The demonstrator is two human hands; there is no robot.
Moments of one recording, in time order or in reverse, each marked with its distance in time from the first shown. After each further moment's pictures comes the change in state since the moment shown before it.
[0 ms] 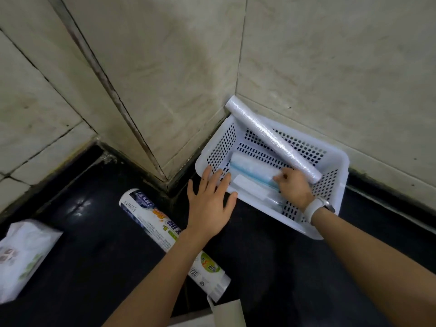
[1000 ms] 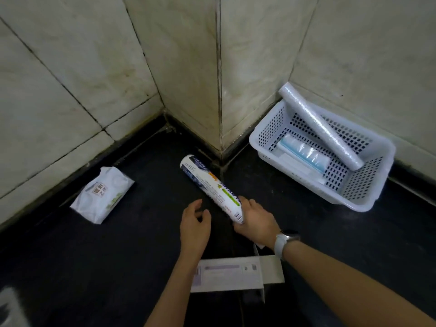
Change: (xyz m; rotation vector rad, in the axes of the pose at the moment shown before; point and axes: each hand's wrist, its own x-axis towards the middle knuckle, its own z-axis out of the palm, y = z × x) left_hand -0.156 -0.060 -0.055 -0.687 0.146 -0.831; right_hand -0.164 -0.077 0.134 -0.394 -0.409 -0.315
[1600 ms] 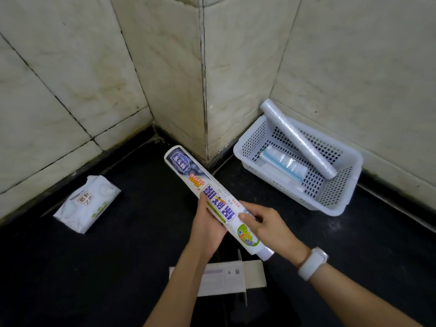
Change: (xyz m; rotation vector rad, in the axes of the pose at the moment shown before) left_hand -0.015 0.052 0.032 -1.149 -0.517 -0.328; right_hand -0.056 0.013 -0.057 0.683 0.104 -0.114
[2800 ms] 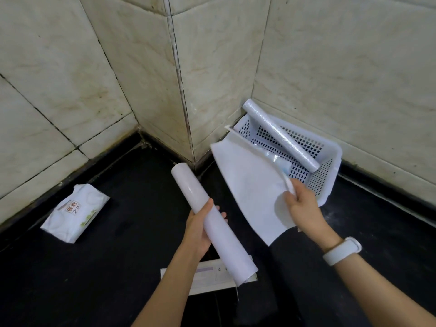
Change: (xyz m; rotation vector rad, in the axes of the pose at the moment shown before) left_hand 0.001 -0.012 -0.005 0.134 0.163 -0.027; right_hand -0.021 0.012 -0.073 -0.032 0.465 -0.037
